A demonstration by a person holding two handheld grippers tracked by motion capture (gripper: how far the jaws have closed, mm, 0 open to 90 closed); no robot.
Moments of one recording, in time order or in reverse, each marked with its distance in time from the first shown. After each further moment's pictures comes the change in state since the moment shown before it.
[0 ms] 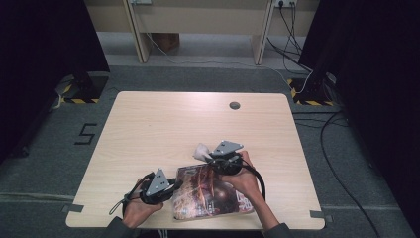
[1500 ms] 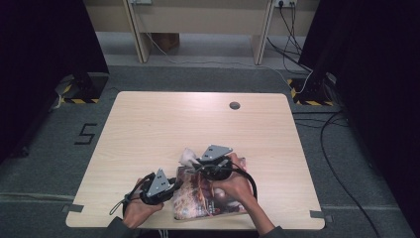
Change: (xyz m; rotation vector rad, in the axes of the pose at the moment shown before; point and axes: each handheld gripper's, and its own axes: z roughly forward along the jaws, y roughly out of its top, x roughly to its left) left arm -0.002 0.001 0.000 0.005 0.018 0.027; right arm 0.035 0.023 -0.001 -0.034 0.102 -0.064
